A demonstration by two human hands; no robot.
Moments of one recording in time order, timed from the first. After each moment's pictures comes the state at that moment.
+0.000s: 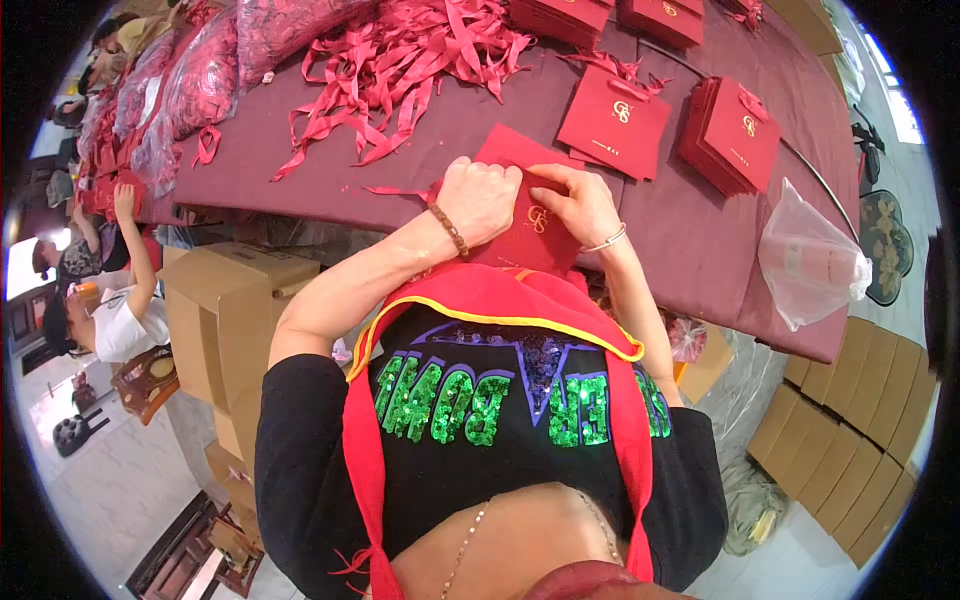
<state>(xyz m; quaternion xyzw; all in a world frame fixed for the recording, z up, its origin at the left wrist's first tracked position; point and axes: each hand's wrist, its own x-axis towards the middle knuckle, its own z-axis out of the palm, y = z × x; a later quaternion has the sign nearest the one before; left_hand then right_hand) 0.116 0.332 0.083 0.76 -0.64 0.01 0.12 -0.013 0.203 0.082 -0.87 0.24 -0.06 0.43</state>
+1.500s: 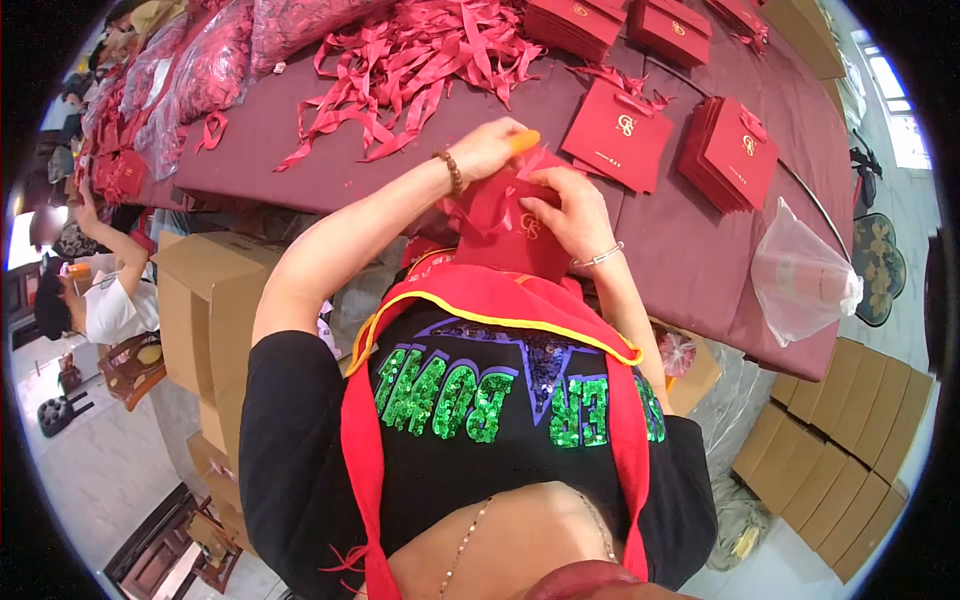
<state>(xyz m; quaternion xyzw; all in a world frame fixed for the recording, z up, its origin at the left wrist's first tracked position) 0.165 0.290 0.063 0.68 -0.29 -0.49 0.47 -0.008 0.214 0.087 -0.90 0.14 -0.16 0.37</state>
